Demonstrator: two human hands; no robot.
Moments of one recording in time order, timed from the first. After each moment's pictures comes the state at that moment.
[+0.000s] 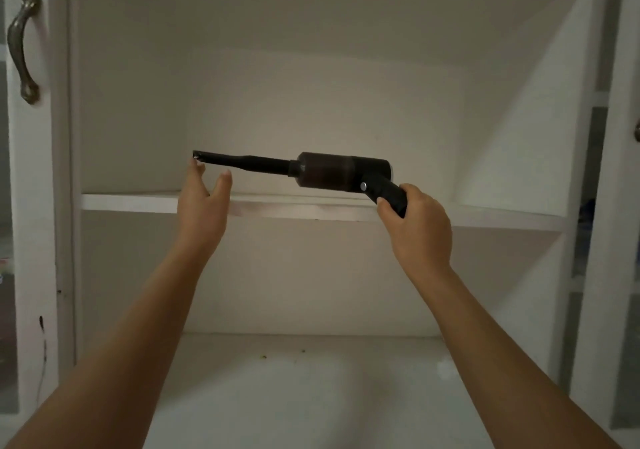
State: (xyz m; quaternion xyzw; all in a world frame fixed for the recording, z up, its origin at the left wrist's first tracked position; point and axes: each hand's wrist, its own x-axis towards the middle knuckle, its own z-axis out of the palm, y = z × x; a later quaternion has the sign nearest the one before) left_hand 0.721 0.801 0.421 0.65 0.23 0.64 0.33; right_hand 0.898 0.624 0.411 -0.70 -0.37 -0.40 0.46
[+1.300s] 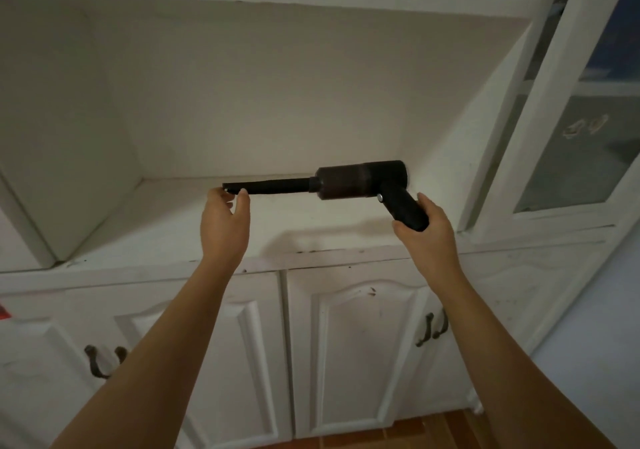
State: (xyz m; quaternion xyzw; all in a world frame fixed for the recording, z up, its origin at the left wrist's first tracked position) left_hand 0.763 0.706 0.176 0.71 0.38 0.45 0.39; right_hand 0.912 0.492 0.172 -0.76 -0.28 -0.05 0.58
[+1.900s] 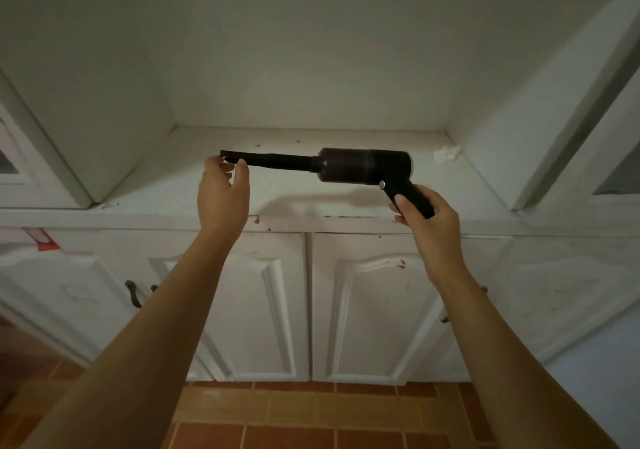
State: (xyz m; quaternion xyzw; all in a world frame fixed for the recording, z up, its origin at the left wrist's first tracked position) left_hand 0.743 0.723 0.157 0.69 0.45 0.44 0.36; right_hand 0.910 0.529 0.131 -0.70 -0.27 0.09 0.66
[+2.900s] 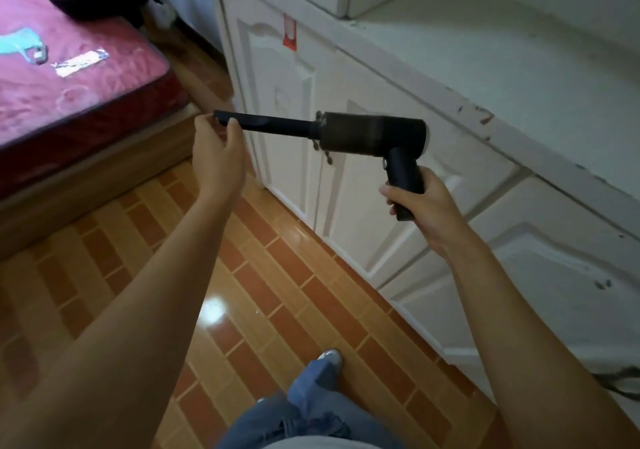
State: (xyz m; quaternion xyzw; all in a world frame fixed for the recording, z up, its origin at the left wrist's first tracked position) left_hand 0.490 0.658 0.053 0.43 0.71 0.50 0.24; right_hand 0.745 0.627 0.044 -0.61 -0.47 0.50 0.39
